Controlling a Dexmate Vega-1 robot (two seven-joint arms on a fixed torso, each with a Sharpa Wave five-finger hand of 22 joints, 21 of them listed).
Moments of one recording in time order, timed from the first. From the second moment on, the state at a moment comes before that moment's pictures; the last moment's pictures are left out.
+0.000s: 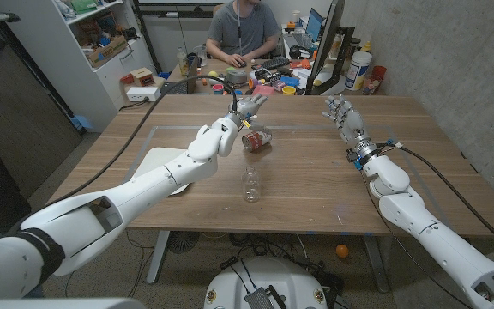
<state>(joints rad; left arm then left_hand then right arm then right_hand) 0.43 0.53 0.96 -1.60 0.91 0.47 -0.12 0.56 -0.19 0.16 -0.15 0.33 -0.17 -0.10 0.22 0.22 -0.17 0.00 0.21 0.21 -0.05 0.04 0.21 0.20 0.04 0.18 0.53 0.17 -0.92 -0.56 -0.34 -1.38 0.64 0.49 0.14 0.06 0.08 0.36 0.16 0.25 0.06 0.08 0.19 0.18 0.11 0.04 0.20 0.17 -0.01 0.02 0.19 0.17 -0.09 -0.02 0.74 0.17</state>
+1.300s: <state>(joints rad) 0.39 0.48 1.06 -1.45 0.93 0.46 -0.11 0.58 -0.17 0.13 -0.15 0.34 -0.17 -0.10 0.22 0.22 -0.17 0.00 0.21 0.22 -0.04 0.03 0.21 0.20 0.07 0.17 0.52 0.18 -0.92 -0.55 -0.34 -1.37 0.63 0.50 0.14 0.06 0.08 0.36 0.16 0.25 0.06 0.08 0.19 0.18 0.11 0.05 0.20 0.17 0.01 0.02 0.19 0.17 -0.08 -0.02 0.72 0.17</state>
